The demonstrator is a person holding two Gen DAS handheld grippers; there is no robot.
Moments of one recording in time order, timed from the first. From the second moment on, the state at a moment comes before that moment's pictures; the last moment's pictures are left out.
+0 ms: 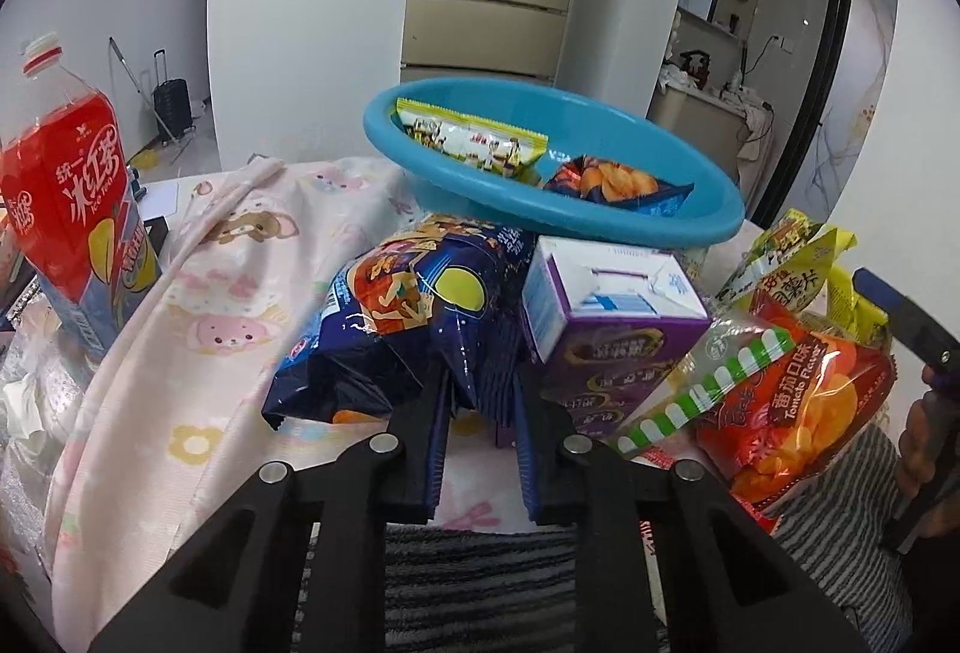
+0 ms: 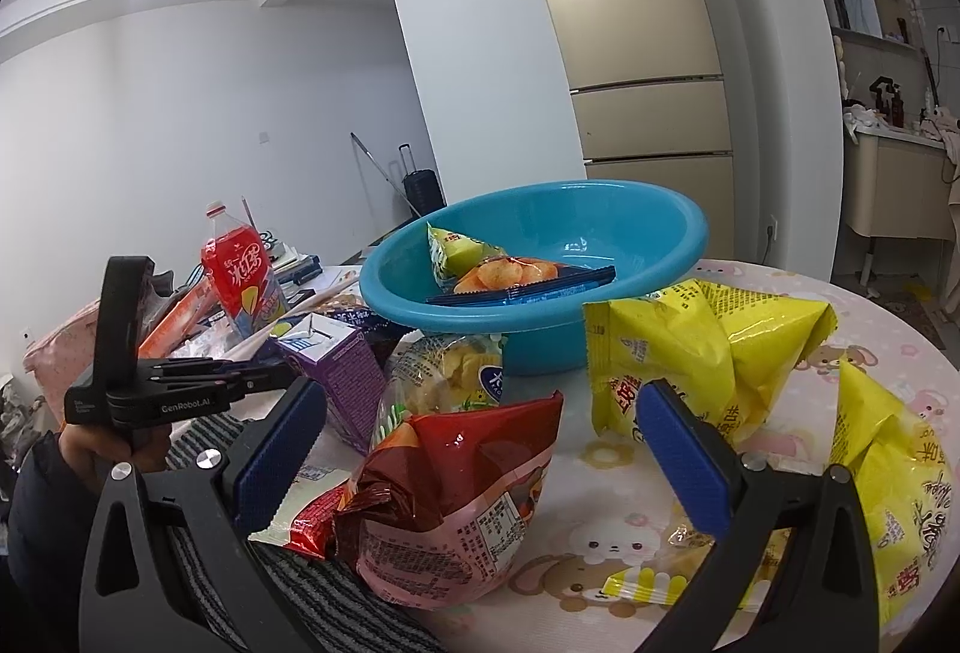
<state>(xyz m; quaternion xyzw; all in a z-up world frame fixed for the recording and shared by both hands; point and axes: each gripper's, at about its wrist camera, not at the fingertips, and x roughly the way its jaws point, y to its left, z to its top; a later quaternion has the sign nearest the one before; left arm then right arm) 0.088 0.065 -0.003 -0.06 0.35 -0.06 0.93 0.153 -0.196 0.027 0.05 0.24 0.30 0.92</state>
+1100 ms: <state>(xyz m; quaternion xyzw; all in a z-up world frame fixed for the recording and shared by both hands) 0.067 0.075 0.022 -0.09 0.30 -0.12 0.94 0.153 -0.192 0.022 0.04 0.25 0.30 0.92</state>
